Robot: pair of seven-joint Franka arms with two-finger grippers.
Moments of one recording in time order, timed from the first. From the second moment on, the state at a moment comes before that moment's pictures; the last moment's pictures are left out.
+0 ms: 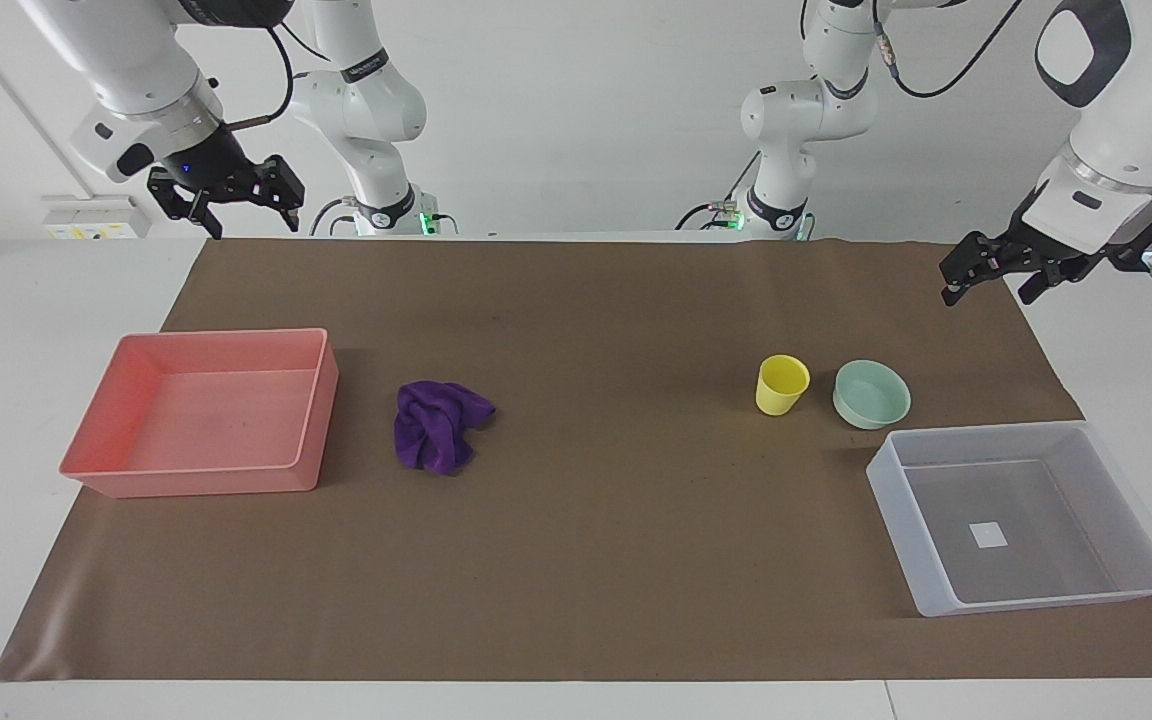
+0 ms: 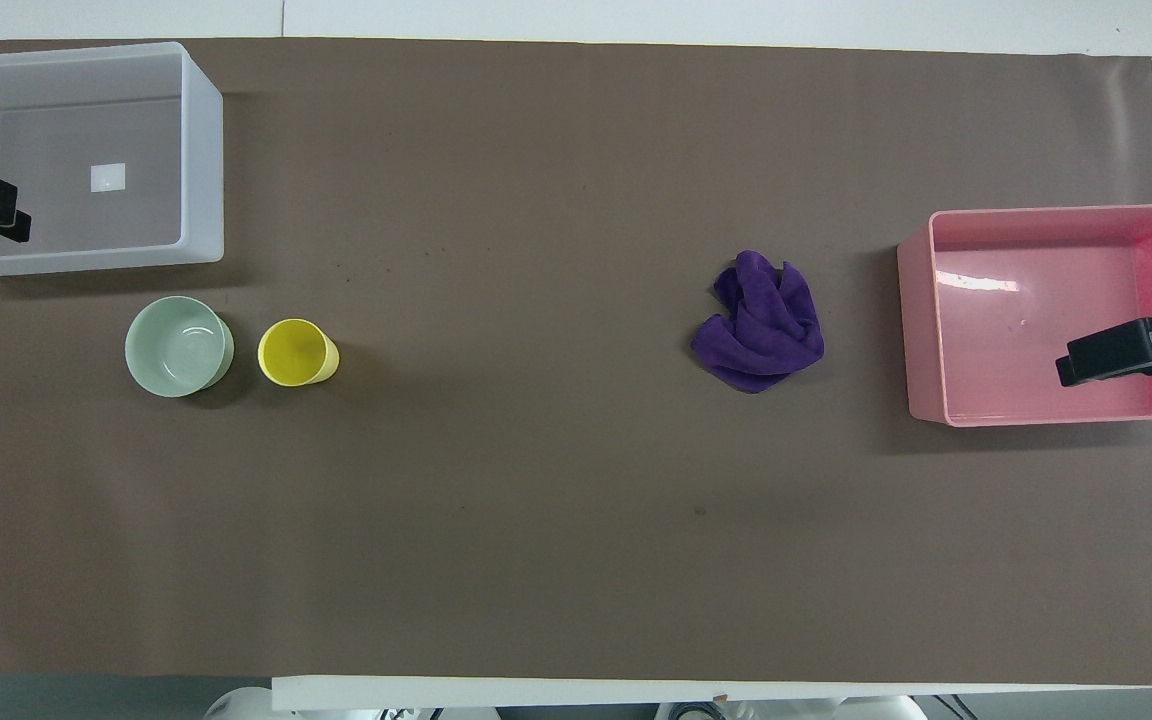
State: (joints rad) left arm 0.00 0.11 -0.08 -1.41 0.03 1.46 0.02; right arm -0.24 -0.16 0.18 -1.72 0.05 1.41 -0.14
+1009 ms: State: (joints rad) left arm 0.08 -0.09 -0.07 -2.05 0.03 2.02 0.00; right arm 0.00 0.06 0.19 -1.91 0.06 1.97 -0.10
